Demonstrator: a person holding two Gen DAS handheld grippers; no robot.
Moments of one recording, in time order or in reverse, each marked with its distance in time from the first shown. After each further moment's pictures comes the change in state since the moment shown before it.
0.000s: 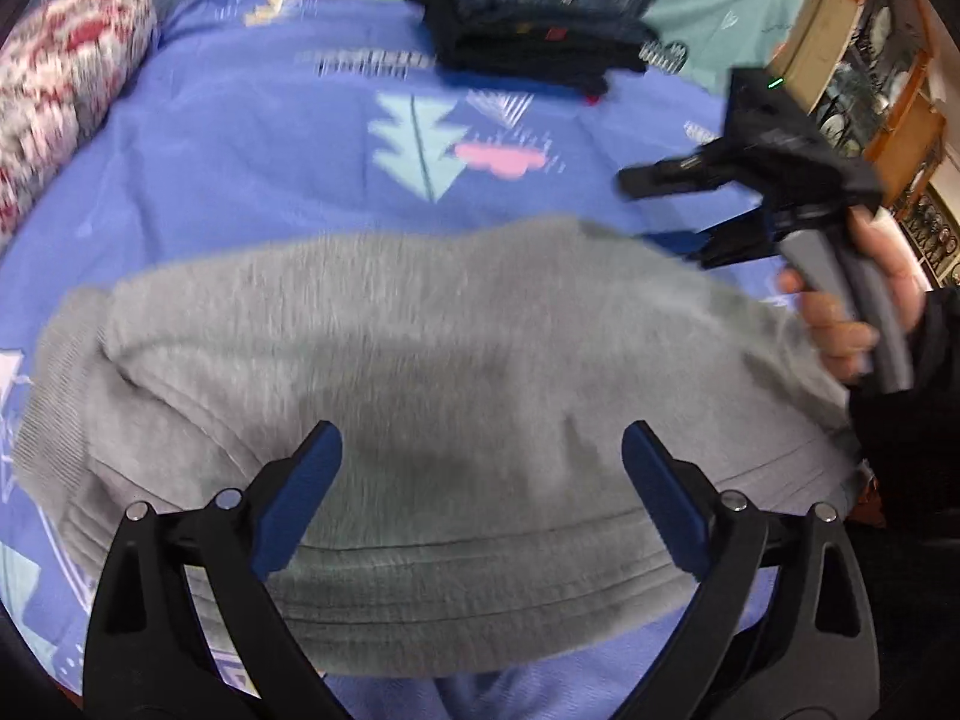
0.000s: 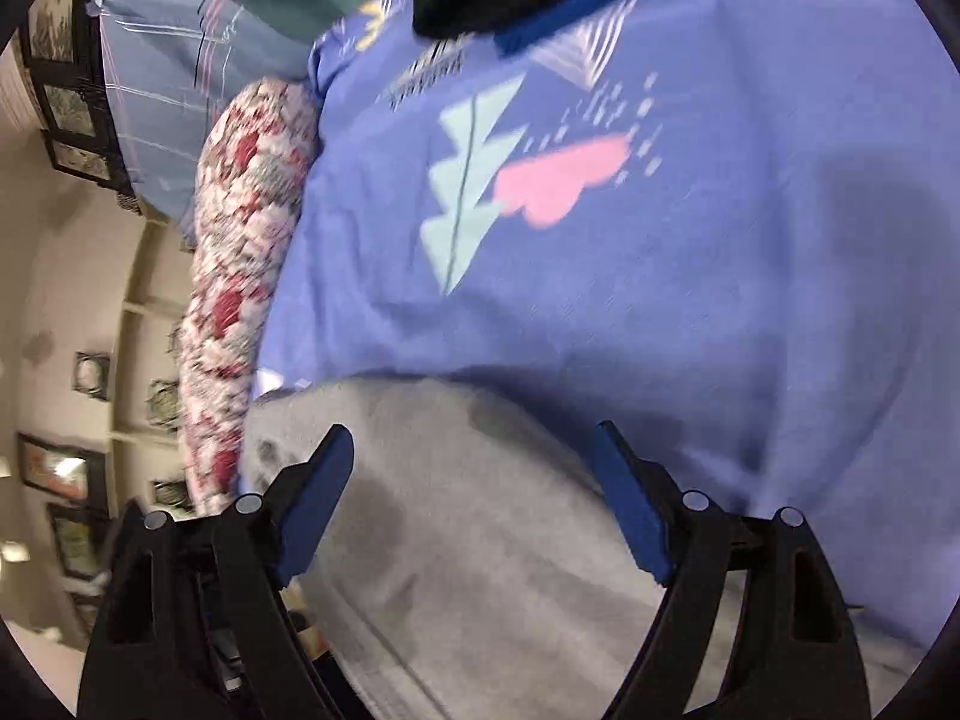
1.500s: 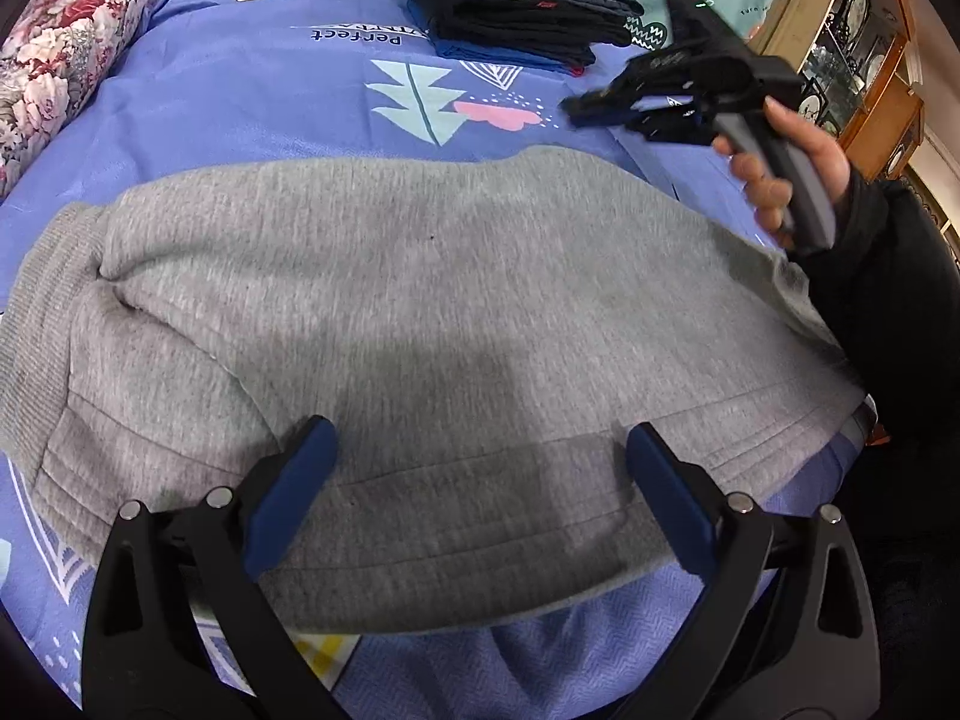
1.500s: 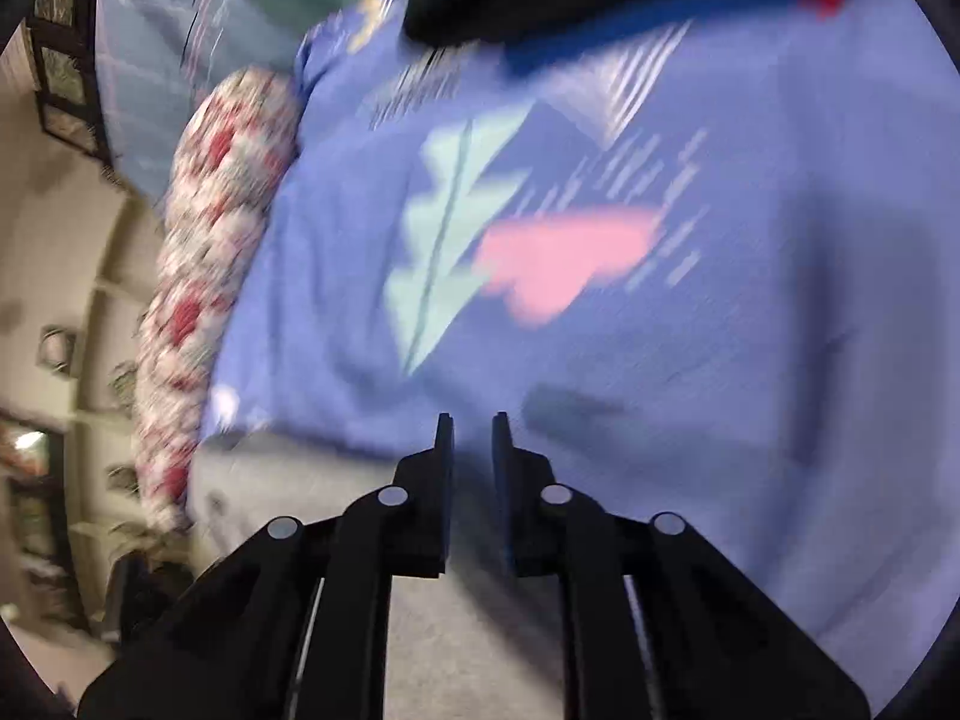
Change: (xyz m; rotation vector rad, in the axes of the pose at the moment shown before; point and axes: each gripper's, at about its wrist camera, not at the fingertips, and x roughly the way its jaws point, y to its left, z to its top) left arm -0.003 0.020 -0.033 0.045 -0.019 -0.060; right arm 0.003 0.001 0.050 -0.085 -0.120 -0.138
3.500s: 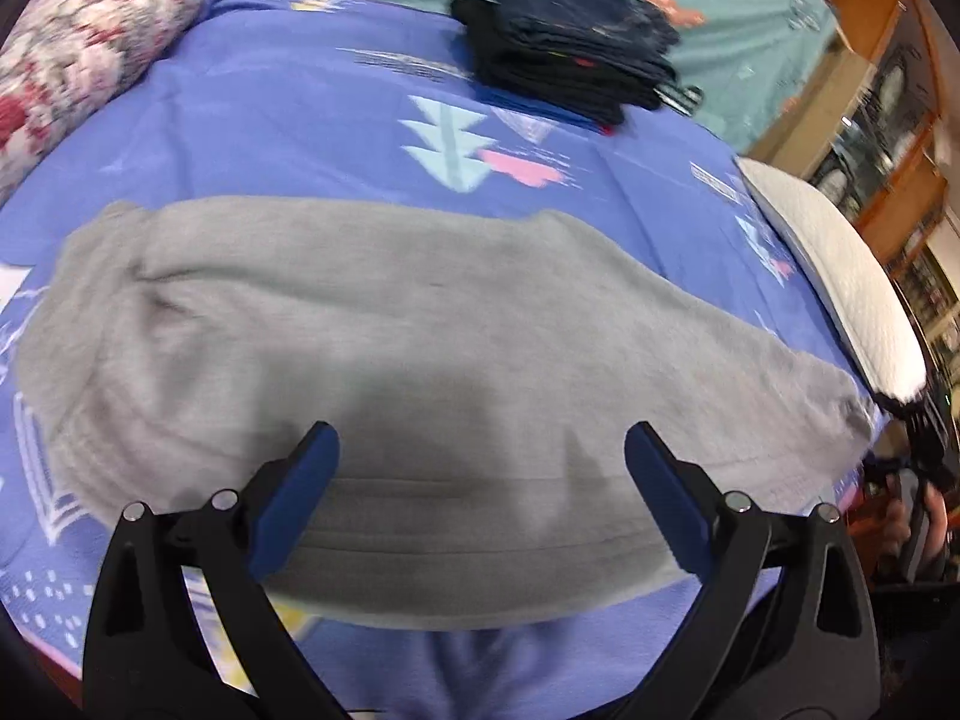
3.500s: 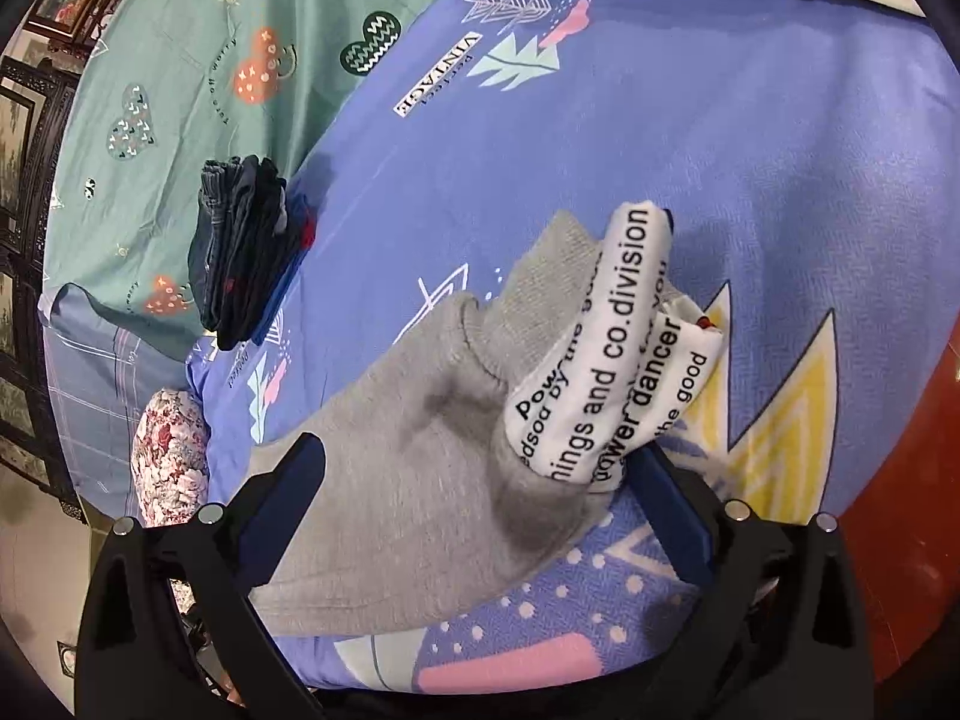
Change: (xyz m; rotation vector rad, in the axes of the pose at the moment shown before) left arm -0.026 0.002 0.002 -0.180 -0.095 0.050; right arm -0.269 -0.143 -0.330 0.580 -0.579 -0.189
